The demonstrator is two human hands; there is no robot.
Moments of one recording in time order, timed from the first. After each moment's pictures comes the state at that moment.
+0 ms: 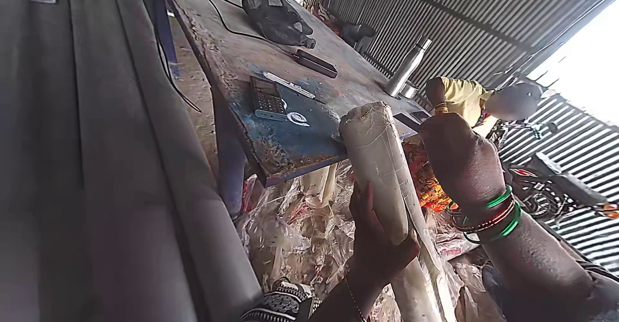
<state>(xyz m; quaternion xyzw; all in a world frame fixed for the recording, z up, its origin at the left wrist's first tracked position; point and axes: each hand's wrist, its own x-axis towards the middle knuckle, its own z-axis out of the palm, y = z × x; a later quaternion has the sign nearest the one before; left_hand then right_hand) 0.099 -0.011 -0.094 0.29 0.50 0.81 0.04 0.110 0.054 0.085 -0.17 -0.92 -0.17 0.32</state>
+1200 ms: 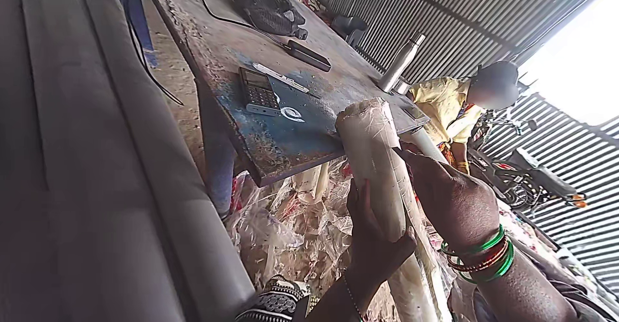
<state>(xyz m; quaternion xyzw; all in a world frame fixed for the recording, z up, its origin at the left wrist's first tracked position) 0.099 -0.011 -0.097 0.30 0.48 0.82 0.04 0.133 0.030 0.048 -0.15 -0.89 -0.30 0.31</state>
